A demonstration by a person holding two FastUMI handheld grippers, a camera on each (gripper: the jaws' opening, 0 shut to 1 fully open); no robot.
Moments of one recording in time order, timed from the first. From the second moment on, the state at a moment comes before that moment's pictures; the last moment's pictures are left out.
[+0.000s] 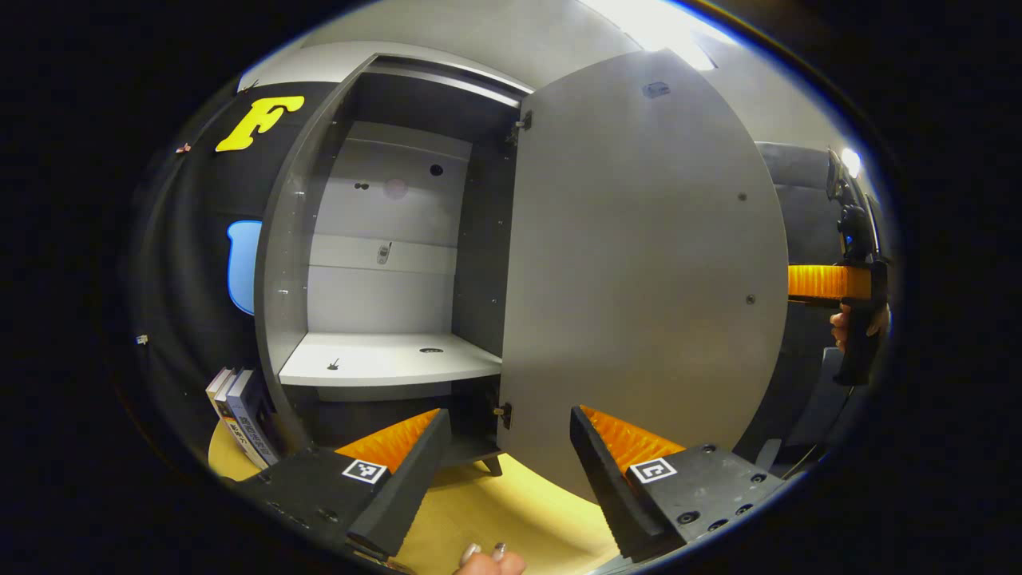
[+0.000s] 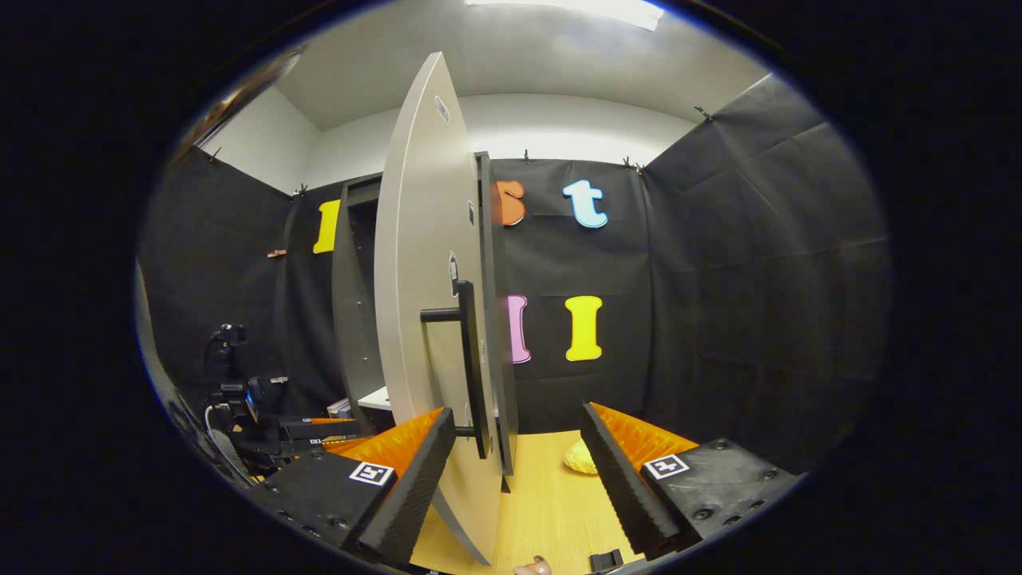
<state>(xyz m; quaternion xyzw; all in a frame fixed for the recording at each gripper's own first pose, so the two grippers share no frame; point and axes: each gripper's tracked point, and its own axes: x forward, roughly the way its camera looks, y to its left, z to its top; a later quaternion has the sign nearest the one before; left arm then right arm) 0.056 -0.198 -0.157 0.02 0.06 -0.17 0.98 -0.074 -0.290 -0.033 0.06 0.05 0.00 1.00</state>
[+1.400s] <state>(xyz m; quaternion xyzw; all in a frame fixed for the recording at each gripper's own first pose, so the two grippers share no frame) 0.005 0.005 -0.108 0.02 0.05 -0.02 1.00 -0.002 -0.040 -0.042 0.11 0.05 0.21 0.97</state>
